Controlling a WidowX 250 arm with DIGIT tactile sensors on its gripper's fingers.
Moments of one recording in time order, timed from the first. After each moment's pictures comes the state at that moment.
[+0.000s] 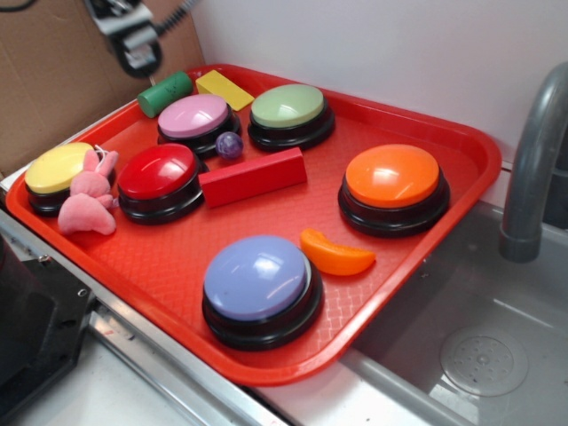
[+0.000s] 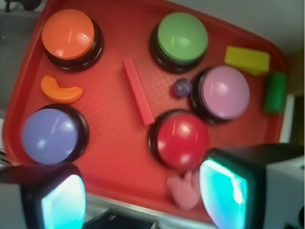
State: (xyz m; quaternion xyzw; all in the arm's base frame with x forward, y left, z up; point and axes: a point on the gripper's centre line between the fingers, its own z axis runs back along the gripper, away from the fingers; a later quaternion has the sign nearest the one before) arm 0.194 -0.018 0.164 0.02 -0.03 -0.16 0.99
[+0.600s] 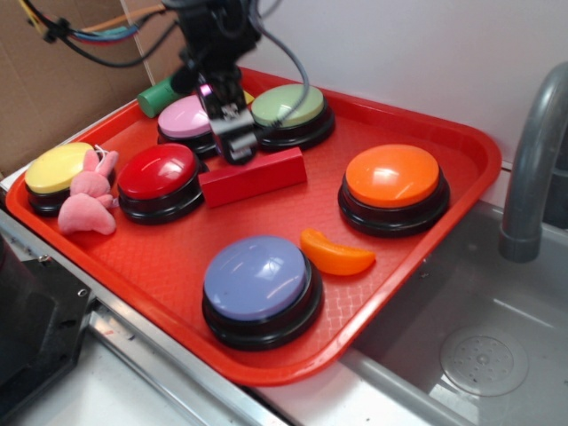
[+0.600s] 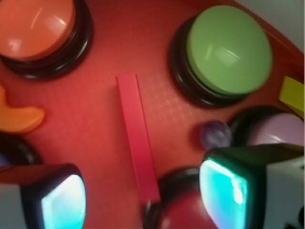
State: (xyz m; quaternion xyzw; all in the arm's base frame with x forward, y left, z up) arm 0.241 -0.028 0.074 0.02 -0.03 -0.21 0.98
